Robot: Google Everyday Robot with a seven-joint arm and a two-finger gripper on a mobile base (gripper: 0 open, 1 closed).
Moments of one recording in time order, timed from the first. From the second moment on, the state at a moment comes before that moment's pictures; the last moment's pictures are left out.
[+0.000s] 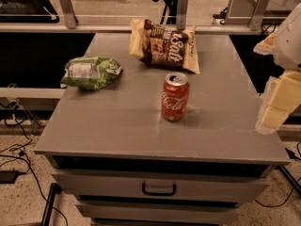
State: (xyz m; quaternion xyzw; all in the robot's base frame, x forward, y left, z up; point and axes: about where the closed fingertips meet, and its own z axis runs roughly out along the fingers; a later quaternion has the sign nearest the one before) arm 0.438 -0.216 0.979 -0.60 0.78 -0.04 0.16
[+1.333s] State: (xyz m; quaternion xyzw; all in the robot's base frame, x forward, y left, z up) arm 0.496 -0.156 0.991 -0.64 0.70 0.06 0.33
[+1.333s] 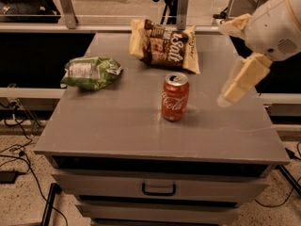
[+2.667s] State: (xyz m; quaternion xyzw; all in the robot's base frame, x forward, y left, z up) arm 0.518 -0.104 0.957 -0.61 0.62 0.24 0.44
